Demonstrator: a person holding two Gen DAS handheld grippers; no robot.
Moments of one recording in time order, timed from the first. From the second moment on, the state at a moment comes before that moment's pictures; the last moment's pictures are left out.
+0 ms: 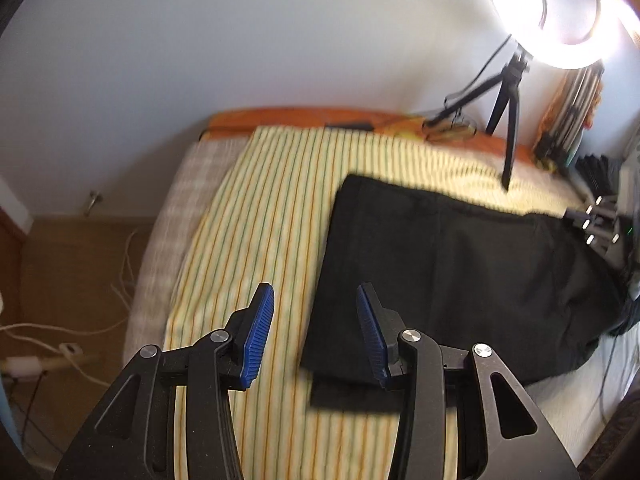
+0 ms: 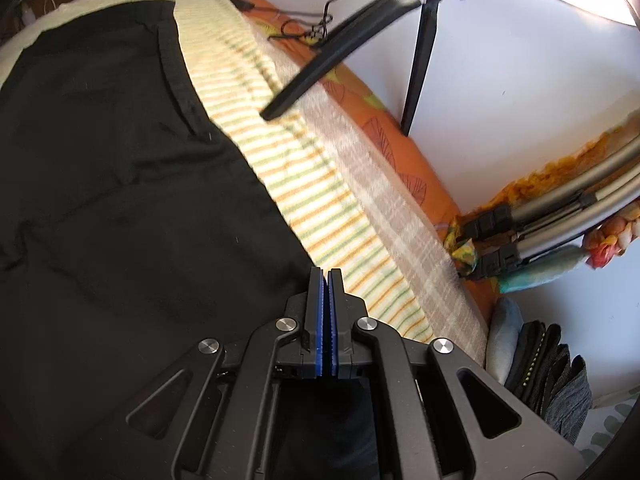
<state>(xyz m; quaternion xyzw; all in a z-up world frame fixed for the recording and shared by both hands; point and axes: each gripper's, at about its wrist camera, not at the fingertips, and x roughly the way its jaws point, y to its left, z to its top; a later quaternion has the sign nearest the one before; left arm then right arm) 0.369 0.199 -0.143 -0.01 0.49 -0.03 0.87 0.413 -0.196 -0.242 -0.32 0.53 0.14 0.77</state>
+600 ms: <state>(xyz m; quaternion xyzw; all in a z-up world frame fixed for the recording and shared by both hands) 0.309 0.130 -0.144 0.00 0.48 -0.12 0.87 0.292 -0.210 -0.136 -0.15 0.52 0.11 0.84</state>
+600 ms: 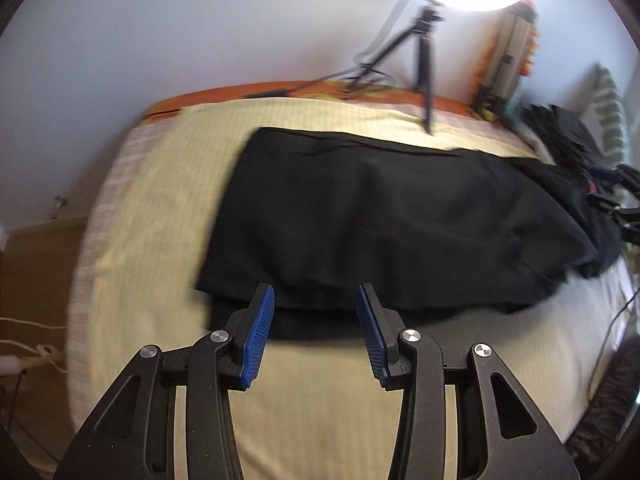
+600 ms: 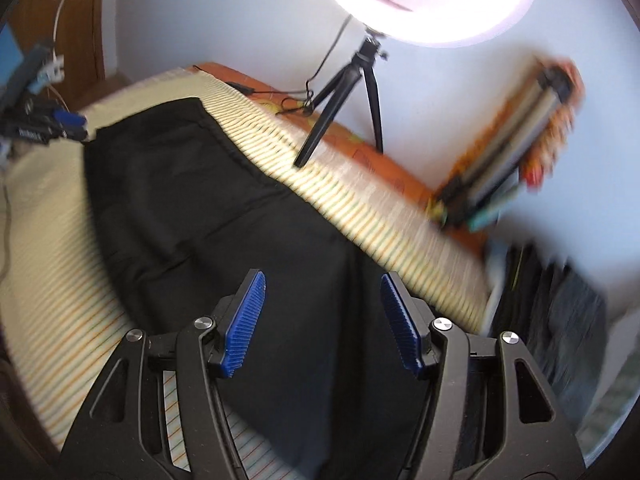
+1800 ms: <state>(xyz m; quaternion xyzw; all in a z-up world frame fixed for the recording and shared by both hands) 0.296 -0.054 -0.190 0.01 0.48 -0.29 0.83 0.153 -0.405 -0.206 0.34 0.52 -0.10 0.78</state>
